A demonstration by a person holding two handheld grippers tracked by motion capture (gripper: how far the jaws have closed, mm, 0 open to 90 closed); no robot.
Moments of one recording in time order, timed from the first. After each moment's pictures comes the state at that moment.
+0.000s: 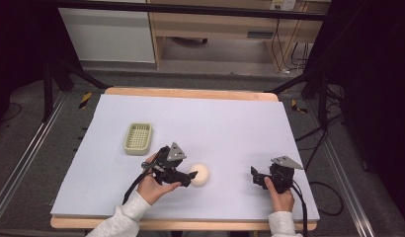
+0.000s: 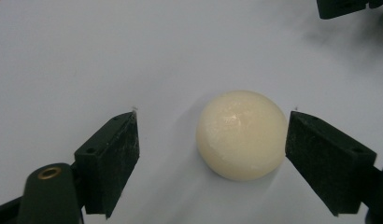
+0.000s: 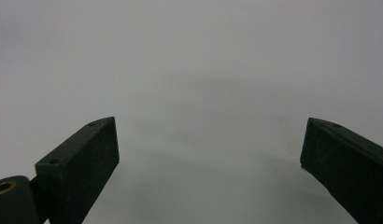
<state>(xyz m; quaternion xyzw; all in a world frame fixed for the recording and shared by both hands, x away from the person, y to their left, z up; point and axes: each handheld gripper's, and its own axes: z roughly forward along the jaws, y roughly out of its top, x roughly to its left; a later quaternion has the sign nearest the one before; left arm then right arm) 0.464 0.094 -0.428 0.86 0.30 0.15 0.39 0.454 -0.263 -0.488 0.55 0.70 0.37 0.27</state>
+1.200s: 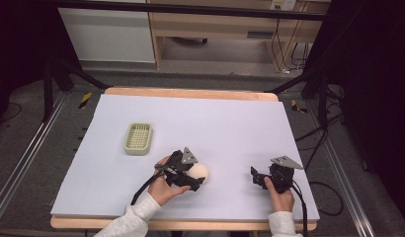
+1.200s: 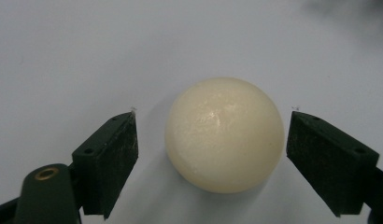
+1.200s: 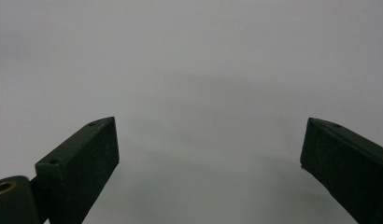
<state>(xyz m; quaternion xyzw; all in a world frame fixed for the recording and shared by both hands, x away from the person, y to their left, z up) 0.469 0.067 -0.448 0.88 0.29 0.13 0.35 0.454 -0.262 -0.488 0.55 0.70 0.37 0.27</state>
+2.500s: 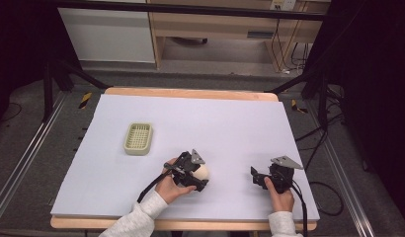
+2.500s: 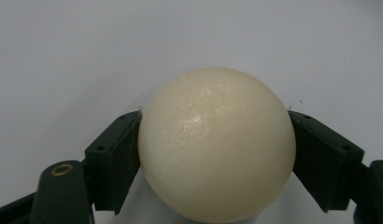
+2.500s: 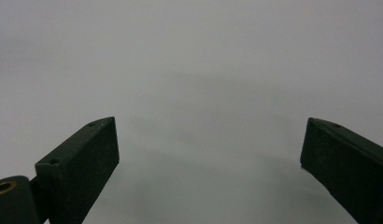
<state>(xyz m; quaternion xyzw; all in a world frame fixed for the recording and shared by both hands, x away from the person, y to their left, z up) 0.478 0.048 -0.464 0.90 0.28 0.10 0.31 0.454 -0.262 -0.488 0.55 0.70 0.37 0.27</state>
